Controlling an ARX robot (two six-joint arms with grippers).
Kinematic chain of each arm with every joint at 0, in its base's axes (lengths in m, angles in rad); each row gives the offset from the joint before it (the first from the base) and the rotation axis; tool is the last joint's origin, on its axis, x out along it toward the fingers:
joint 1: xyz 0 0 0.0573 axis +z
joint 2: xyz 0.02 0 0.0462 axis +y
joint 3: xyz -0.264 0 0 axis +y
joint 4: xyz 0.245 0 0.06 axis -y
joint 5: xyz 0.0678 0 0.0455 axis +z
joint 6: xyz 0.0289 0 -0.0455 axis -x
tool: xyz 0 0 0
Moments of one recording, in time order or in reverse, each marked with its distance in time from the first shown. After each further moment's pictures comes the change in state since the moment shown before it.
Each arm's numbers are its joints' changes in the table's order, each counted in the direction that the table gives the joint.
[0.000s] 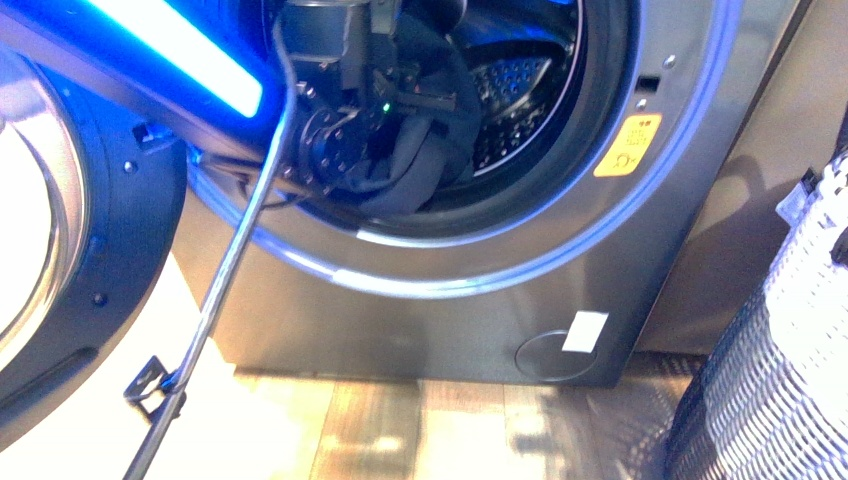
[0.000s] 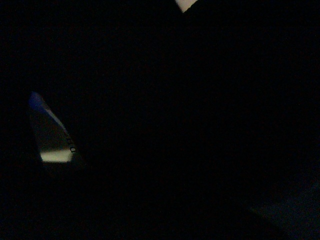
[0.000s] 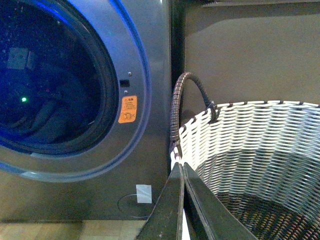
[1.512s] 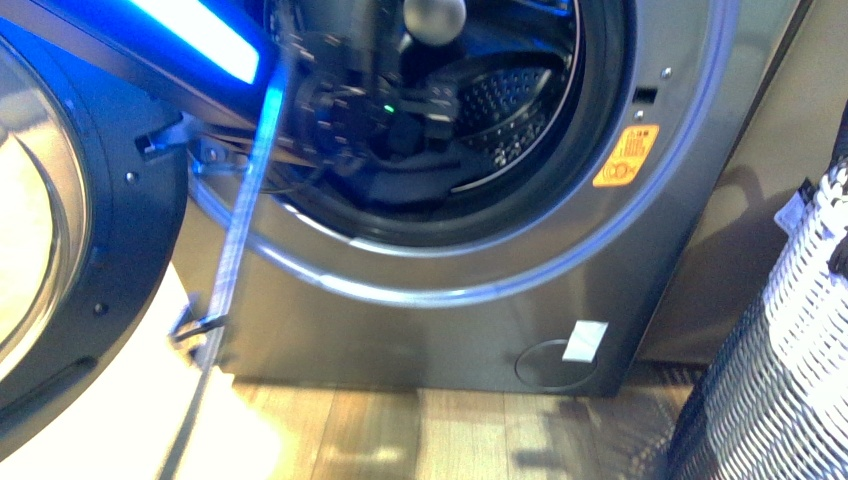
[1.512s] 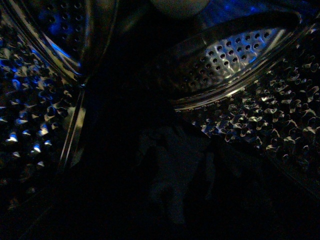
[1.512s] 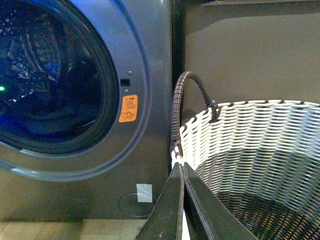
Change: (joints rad) left arm 0.016 -0.219 0.230 -0.137 -0.021 0.074; right arm 0.000 0.000 0.000 -0.003 0.000 0.000
